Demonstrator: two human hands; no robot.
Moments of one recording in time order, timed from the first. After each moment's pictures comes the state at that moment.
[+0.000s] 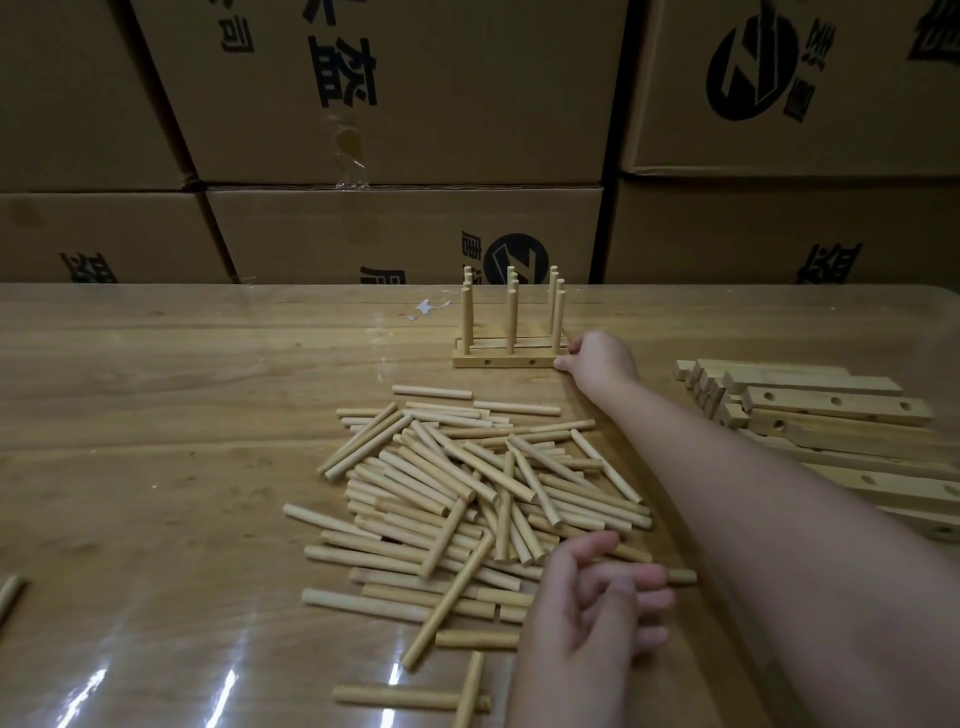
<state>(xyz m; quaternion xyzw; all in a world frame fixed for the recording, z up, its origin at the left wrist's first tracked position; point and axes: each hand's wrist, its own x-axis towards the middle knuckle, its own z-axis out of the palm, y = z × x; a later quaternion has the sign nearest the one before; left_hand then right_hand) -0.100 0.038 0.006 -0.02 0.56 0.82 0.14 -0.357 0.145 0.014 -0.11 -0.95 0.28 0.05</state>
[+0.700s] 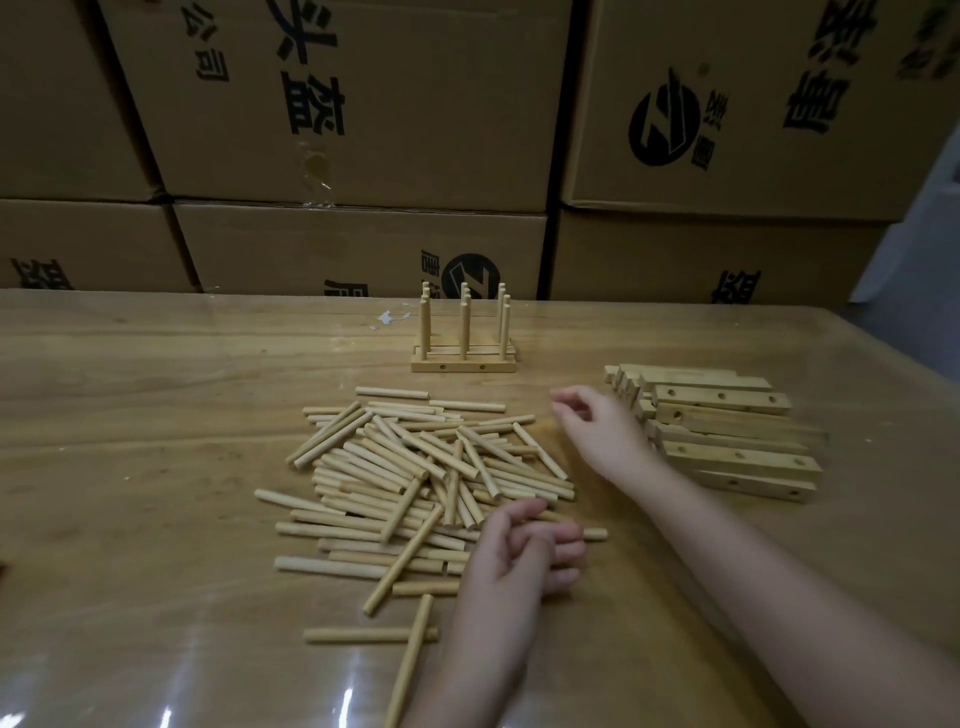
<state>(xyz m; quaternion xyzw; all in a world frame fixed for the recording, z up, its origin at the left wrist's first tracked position) -0.091 0.039 0.009 -0.01 0.57 0.81 0.08 -0.218 0.179 0.020 -0.02 -0.91 0.40 0.12</state>
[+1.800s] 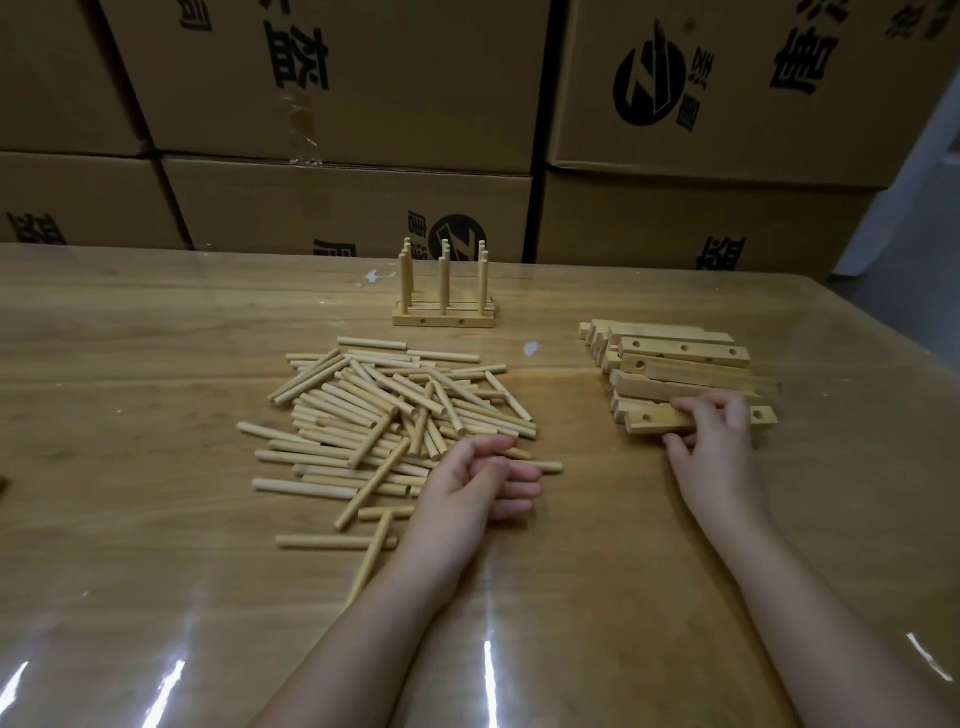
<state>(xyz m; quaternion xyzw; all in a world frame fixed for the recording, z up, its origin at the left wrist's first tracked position) -0.088 0.035 0.008 0.03 0.60 0.80 0.10 -0.119 0.275 -0.008 -0.15 -0.92 0.27 0.23</state>
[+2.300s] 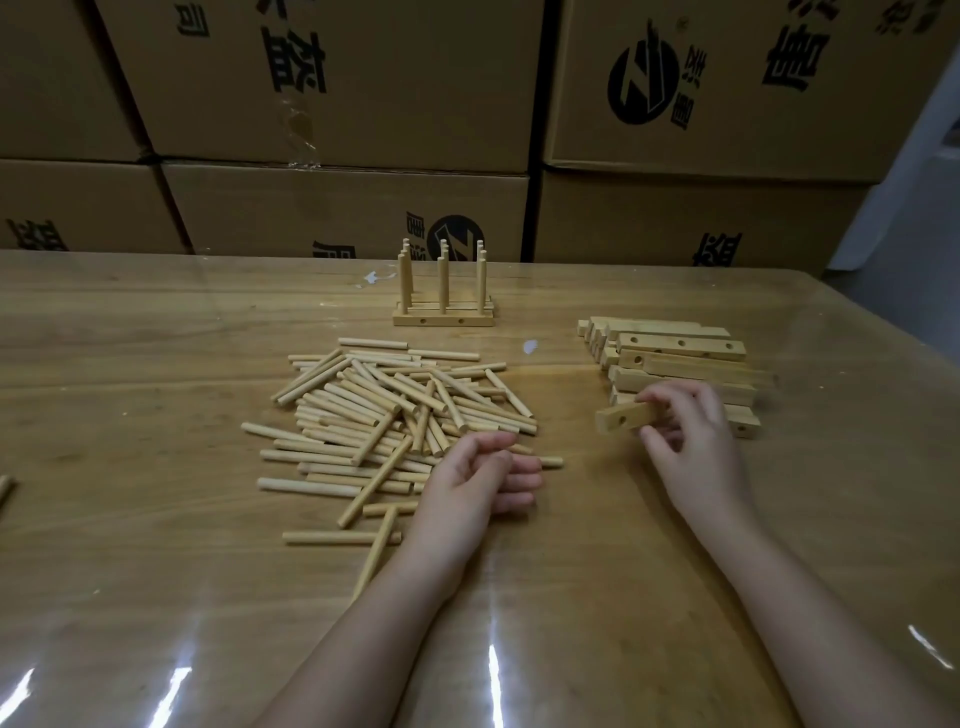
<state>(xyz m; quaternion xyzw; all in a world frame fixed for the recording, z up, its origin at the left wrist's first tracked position) -0.087 0.035 0.010 0.03 0.60 0.79 0.10 -0.103 0.255 0.000 -0.01 -0.89 0.35 0.28</state>
